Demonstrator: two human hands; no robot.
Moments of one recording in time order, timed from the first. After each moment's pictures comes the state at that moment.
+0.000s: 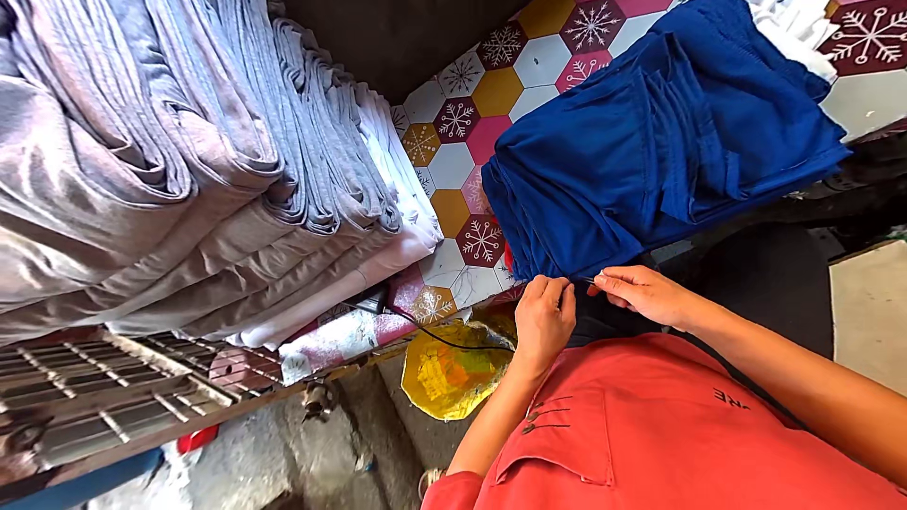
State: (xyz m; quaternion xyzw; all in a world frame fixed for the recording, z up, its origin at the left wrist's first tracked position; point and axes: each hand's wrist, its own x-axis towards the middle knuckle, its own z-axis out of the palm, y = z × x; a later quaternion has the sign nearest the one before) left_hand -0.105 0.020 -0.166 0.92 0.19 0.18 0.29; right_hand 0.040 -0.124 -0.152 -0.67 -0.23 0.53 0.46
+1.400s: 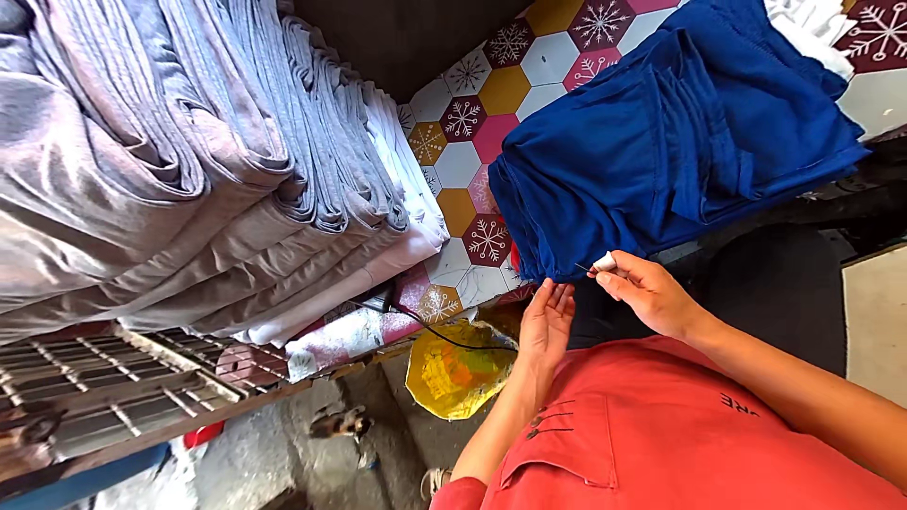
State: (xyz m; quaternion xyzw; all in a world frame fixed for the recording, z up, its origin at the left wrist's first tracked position) left_hand -0.100 0.016 -0.149 0.20 0.49 0.13 0.84; right_hand 0.019 -0.112 -0.143 -0.69 -0.29 0.34 0.57
